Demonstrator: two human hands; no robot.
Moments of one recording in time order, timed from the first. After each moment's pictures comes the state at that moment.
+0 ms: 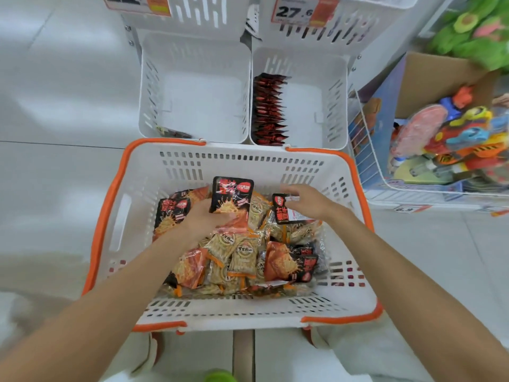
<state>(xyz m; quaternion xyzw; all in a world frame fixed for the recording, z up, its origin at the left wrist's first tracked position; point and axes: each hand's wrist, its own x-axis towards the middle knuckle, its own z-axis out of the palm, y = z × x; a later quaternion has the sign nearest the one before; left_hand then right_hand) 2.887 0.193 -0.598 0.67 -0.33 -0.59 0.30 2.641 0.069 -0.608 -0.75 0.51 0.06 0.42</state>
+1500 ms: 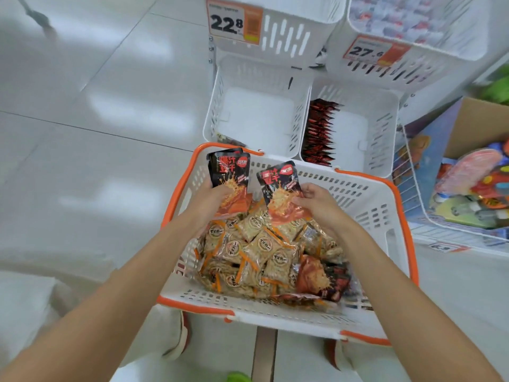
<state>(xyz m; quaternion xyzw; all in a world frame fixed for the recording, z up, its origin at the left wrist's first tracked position) 2.965 0.220 -0.543 0.63 -0.21 -0.56 0.49 2.740 0.114 -0.555 -0.56 0.55 -0.17 0.60</state>
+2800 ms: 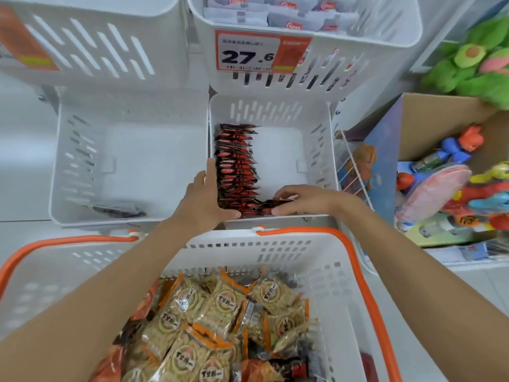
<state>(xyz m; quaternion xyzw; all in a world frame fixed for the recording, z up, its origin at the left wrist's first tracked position) 2.870 -0.037 -0.609 0.70 -0.63 -0.30 0.14 2.620 -0.126 -0.594 -0.73 0.49 0.13 0.45</state>
